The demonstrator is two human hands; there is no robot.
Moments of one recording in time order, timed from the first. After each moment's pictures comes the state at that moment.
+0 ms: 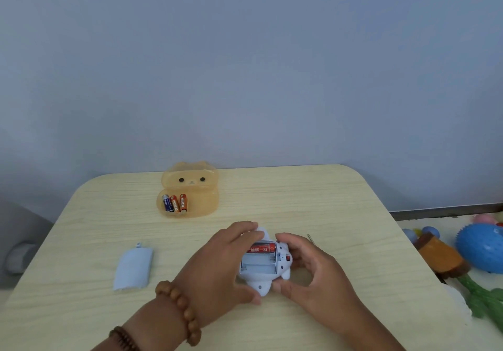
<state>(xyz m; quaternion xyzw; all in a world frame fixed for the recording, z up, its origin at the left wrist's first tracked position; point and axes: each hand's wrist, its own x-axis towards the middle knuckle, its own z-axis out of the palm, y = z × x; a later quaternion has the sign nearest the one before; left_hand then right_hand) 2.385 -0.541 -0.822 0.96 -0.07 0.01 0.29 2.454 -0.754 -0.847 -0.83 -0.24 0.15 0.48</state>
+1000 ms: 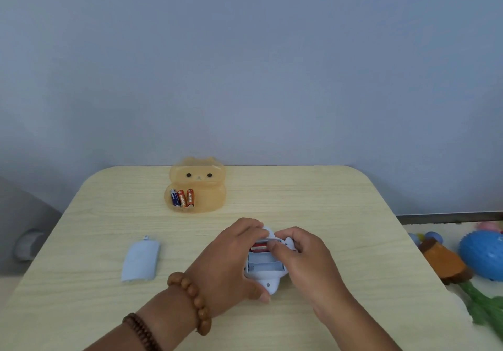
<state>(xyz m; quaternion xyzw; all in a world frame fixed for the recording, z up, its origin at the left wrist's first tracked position) 2.392 -0.542 -0.825 0.93 -0.05 0.03 0.36 2.456 -0.707 -0.830 -0.83 -0.07 0.17 0.52</state>
